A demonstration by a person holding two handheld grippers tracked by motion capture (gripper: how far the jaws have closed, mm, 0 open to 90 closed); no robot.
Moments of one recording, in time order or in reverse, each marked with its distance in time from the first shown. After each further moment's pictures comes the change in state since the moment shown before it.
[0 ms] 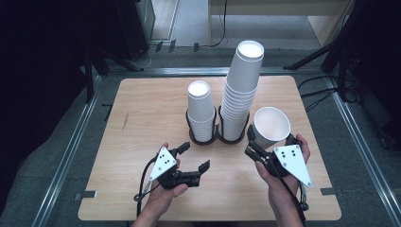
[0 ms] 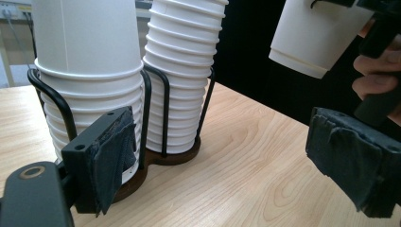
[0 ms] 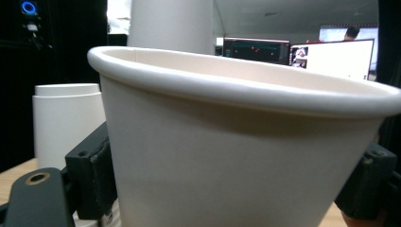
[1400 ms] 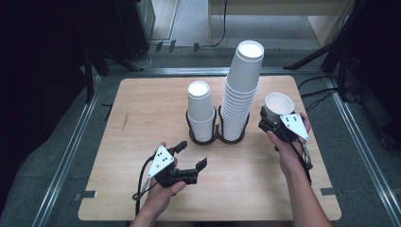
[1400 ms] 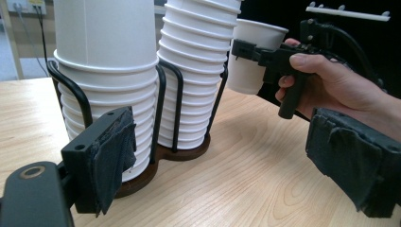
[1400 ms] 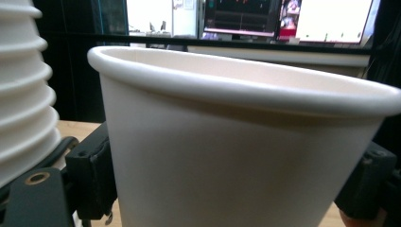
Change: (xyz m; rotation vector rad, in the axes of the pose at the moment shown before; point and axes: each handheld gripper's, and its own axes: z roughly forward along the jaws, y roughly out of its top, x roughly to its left) left arm 0.008 -0.001 -0.001 0.013 0.029 -0.018; right arm -0.080 -0.081 0.104 0.170 -0.054 -0.018
